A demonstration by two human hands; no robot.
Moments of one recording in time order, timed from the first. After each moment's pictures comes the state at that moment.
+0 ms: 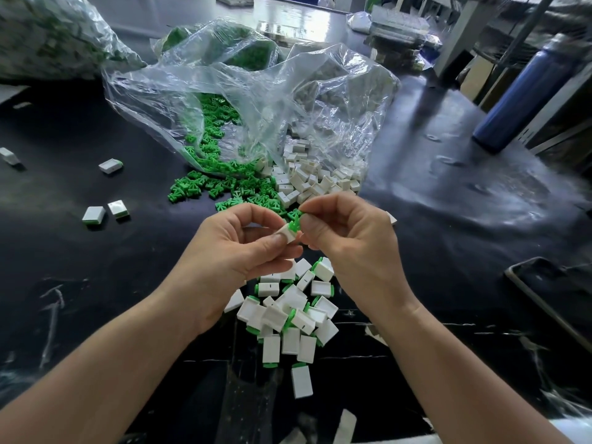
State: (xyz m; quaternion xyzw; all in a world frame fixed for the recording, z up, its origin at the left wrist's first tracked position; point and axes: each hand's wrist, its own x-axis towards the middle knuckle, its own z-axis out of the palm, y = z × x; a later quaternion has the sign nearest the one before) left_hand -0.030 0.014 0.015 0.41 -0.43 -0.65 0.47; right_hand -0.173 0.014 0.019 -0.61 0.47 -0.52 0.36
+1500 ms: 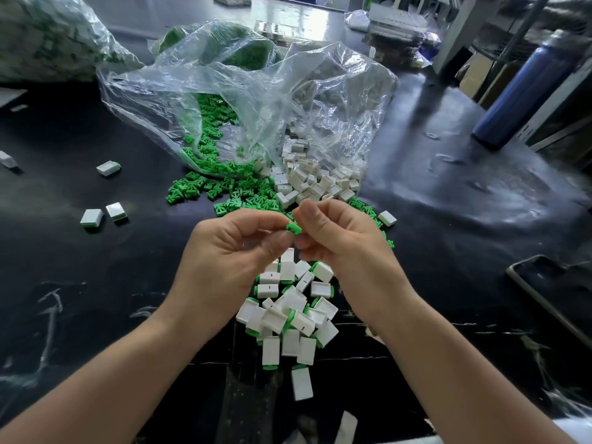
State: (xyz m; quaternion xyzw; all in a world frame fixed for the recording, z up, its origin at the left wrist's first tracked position) left_hand -0.036 0.021 0.015 0.41 -0.56 -0.48 0.53; right_hand -0.176 0.016 0.021 -0.51 0.46 -0.47 0.55
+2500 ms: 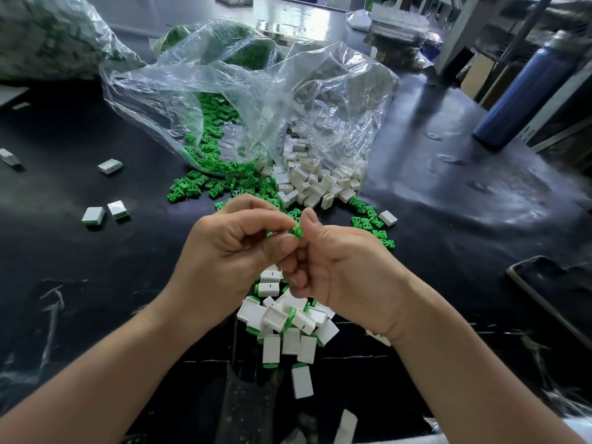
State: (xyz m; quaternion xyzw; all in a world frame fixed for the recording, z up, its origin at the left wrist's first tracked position) left_hand -0.030 0.017 0.013 0.33 -0.67 -0.41 0.52; right_hand -0.170 0.024 0.032 -0.42 0.39 -0.34 0.75
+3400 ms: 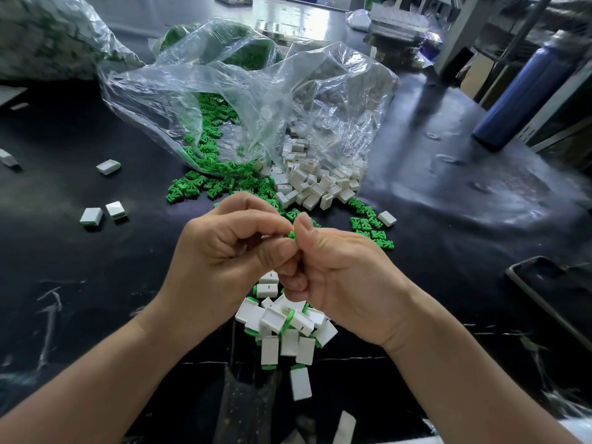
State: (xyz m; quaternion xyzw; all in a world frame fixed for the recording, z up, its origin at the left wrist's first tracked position) left_hand -0.026 0.019 0.009 0.28 -0.66 -0.42 0.55; right_hand -0.169 0.031 0.037 -0.42 0.35 -0.36 0.75
